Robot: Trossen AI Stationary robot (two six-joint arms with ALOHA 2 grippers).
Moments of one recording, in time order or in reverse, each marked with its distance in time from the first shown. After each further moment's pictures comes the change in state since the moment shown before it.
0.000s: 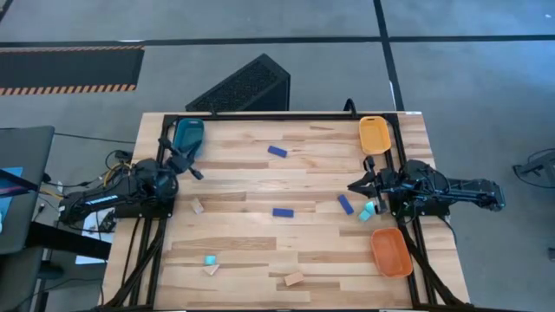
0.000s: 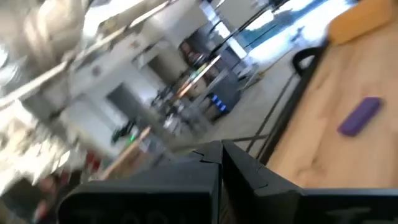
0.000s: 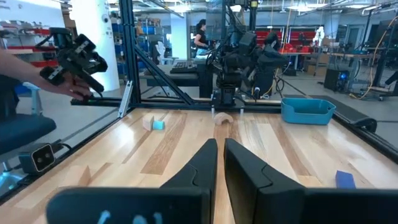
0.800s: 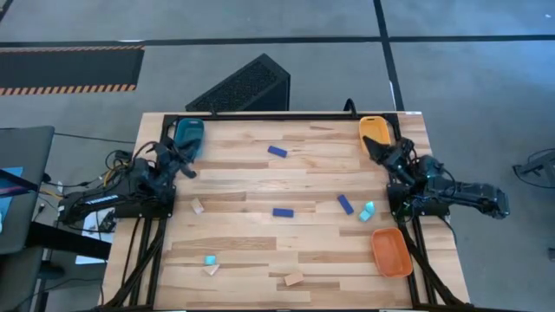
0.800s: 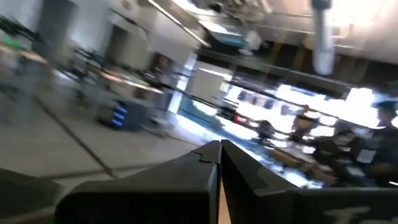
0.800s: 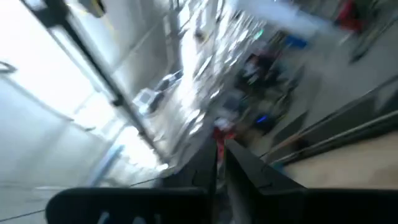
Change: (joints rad) left arm 0.000 0.013 -0.001 0.209 0.137 -1.055; right arm -0.105 0.076 0.007 0.418 0.621 1.055
